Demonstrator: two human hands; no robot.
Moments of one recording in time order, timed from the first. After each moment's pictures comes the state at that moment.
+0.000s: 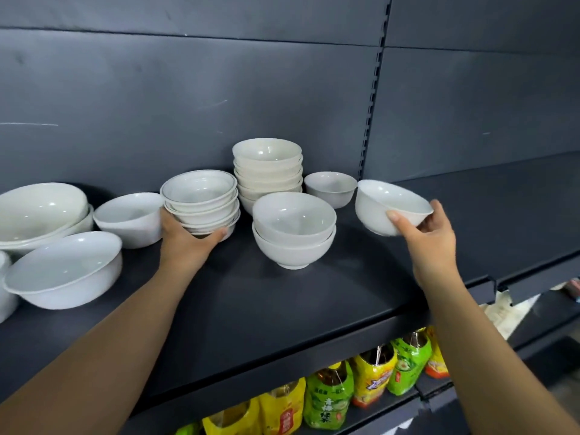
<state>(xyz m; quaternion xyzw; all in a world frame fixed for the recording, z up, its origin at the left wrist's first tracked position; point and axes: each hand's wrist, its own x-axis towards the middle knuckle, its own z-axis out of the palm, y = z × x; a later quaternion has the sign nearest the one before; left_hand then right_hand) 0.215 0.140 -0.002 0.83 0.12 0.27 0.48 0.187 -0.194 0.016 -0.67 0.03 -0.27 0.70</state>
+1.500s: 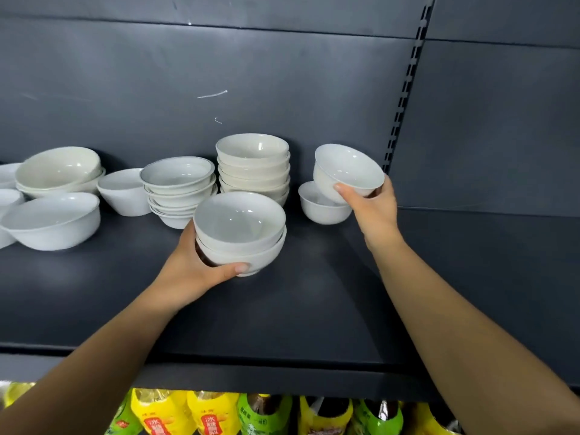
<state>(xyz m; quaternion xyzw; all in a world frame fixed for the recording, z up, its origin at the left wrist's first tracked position) 0.153 0.009 0.008 0.81 0.05 0.23 0.53 0.317 -0.203 0.047 -0.67 -0.12 -0.10 0.72</state>
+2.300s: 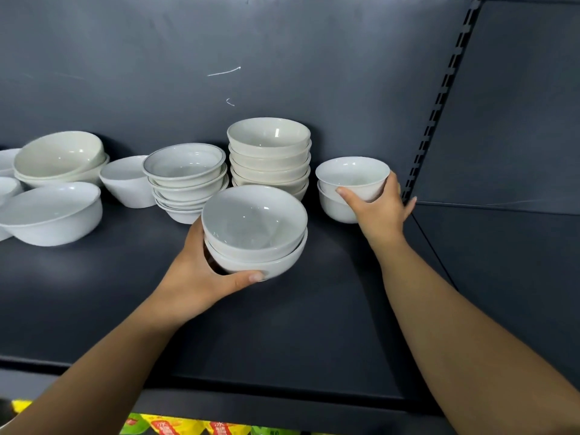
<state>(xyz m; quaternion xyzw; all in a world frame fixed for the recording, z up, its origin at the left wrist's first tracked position) 0.155 0.015 0.002 0.82 0.07 0.23 0.53 0.358 -0.173 0.013 -0.83 -0.10 -0.18 0.52</state>
